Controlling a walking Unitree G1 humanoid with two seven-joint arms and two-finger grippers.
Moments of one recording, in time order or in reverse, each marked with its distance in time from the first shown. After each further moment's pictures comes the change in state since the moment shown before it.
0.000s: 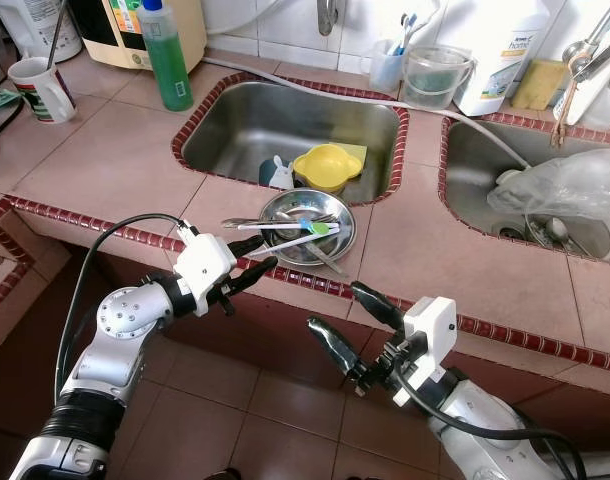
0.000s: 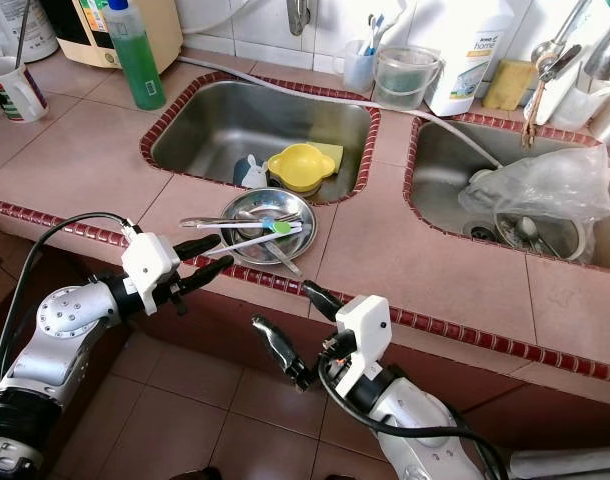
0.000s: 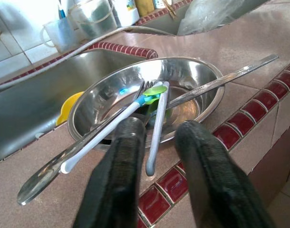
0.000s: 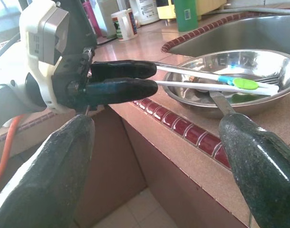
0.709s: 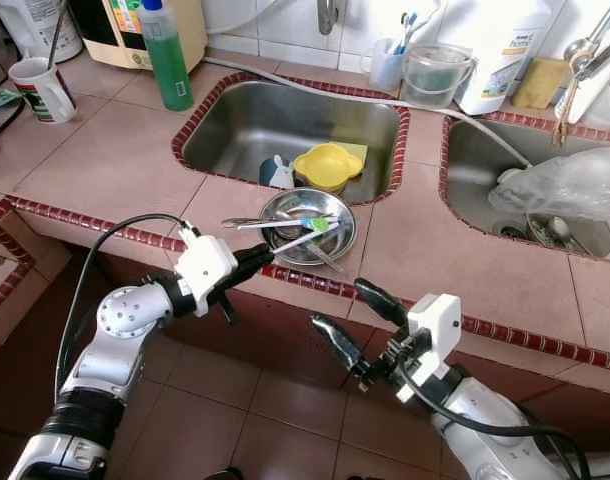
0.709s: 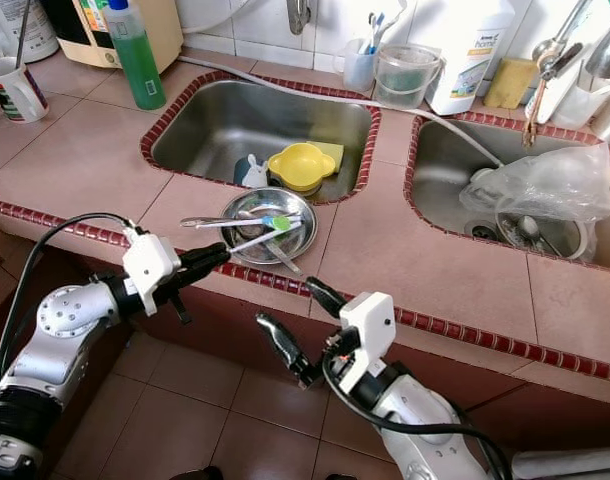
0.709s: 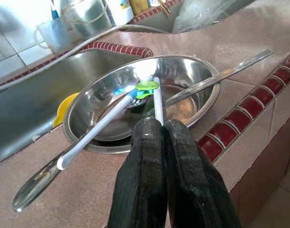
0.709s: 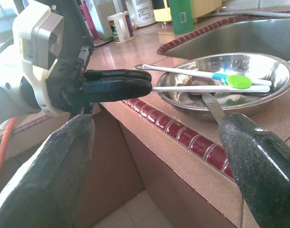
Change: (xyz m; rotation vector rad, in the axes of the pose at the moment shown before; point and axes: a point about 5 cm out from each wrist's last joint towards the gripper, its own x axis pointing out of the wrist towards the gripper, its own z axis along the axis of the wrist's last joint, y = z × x) left arm 0.001 0.001 0.000 0.019 0.002 -0.023; right arm 0.000 -0.004 0.003 -0.010 -0.008 -0.011
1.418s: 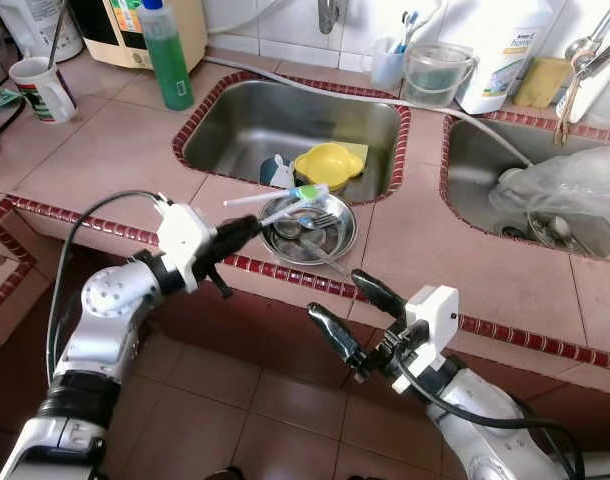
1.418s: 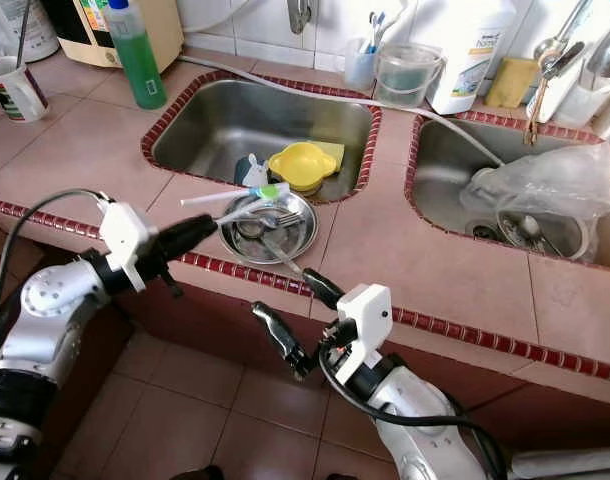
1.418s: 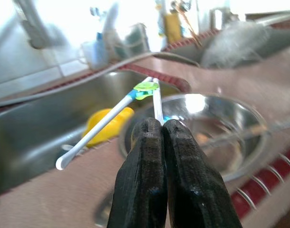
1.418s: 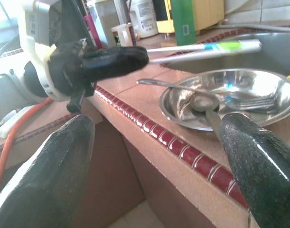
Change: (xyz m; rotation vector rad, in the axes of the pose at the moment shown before) left arm -0.005 0.034 0.017 -0.116 -0.103 0.133; right arm 0.010 -0.001 0.007 -0.009 -0.043 0.011
